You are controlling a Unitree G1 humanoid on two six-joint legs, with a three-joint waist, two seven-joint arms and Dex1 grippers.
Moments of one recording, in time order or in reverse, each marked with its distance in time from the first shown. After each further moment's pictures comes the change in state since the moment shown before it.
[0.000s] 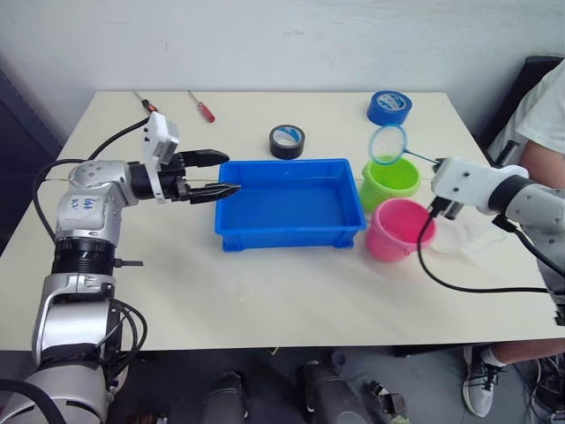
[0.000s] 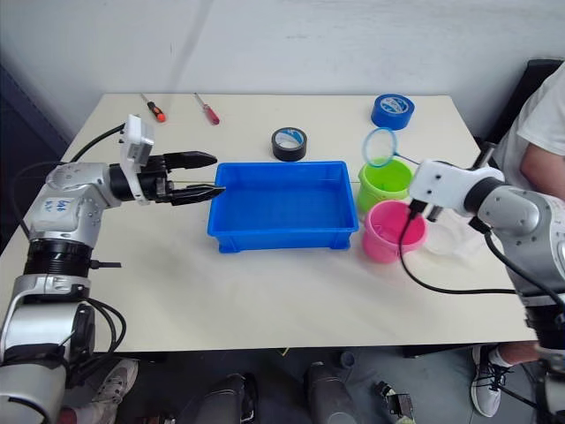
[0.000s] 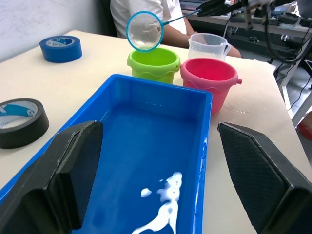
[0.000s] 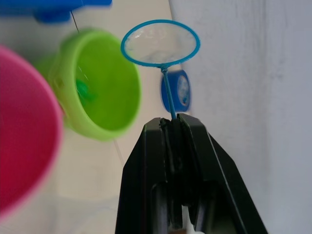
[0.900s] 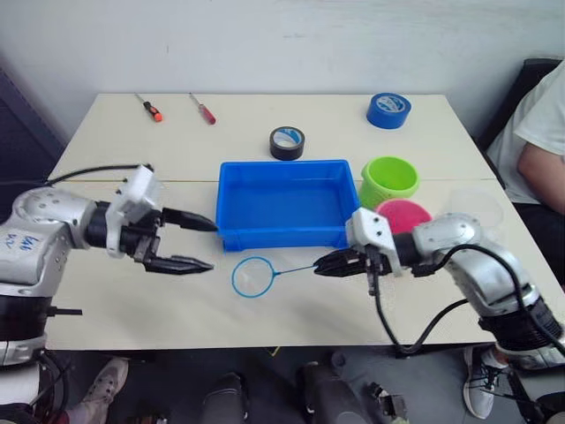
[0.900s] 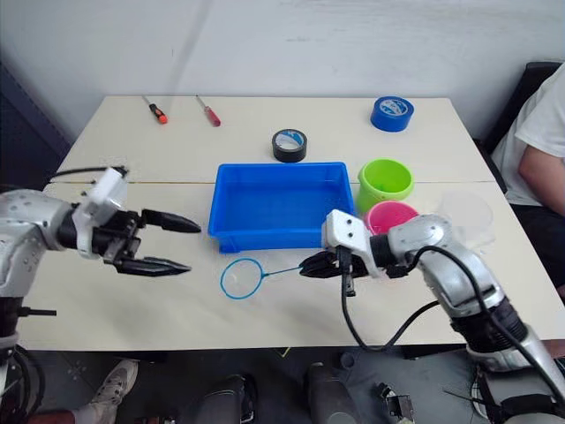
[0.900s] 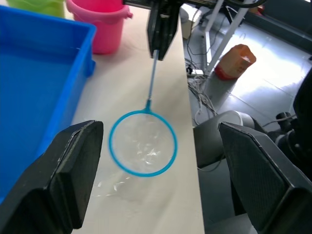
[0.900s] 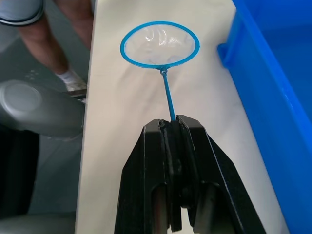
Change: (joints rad) left arm 0.382 0.251 -0.011 -0.565 -0.172 0.253 -0.164; right arm -0.041 0.223 0.305 -0.106 0.447 0.298 0.434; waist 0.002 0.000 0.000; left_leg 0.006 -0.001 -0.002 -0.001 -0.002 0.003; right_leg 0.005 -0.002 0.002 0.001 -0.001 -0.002
